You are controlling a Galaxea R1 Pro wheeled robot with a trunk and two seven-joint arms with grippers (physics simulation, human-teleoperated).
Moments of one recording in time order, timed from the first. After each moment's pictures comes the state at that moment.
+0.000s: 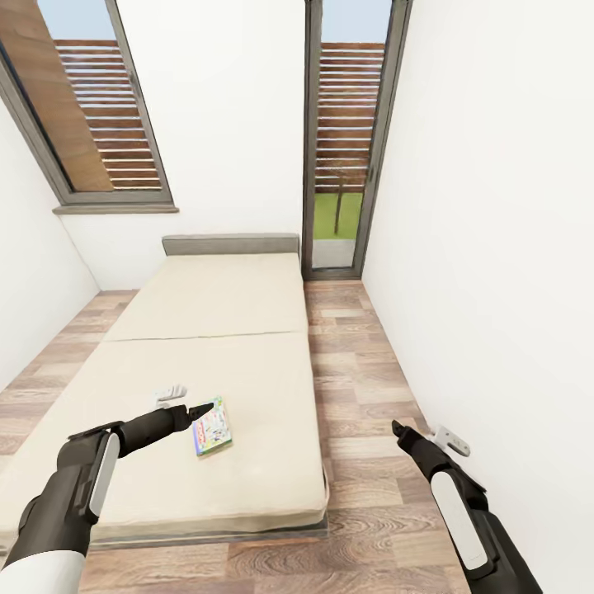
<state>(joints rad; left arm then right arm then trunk) -0.49 0.08 0.31 -1.24 0.04 0.74 -0.70 -0.33 -0.01 -0.07 -1.24 -0.63 0.34 -0.30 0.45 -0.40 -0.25</state>
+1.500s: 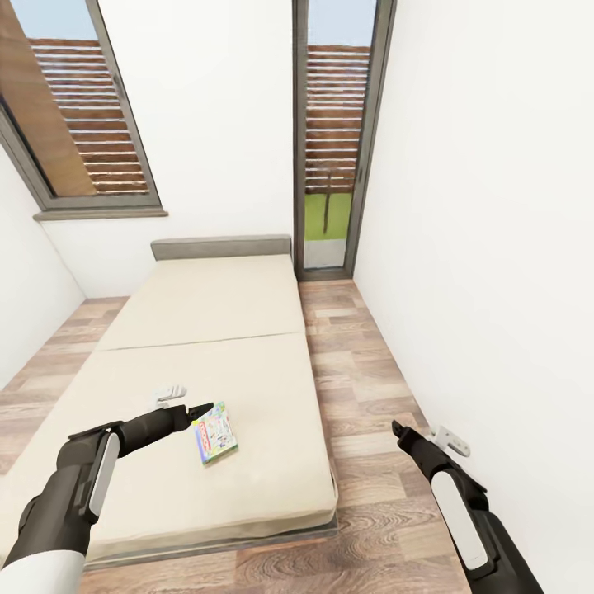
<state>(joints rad) -0.50 0.08 0.31 -1.23 0.04 0.74 -0.69 -0.33 -0.01 -0.07 -1.24 -0.63 0.35 -0.30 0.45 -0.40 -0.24</state>
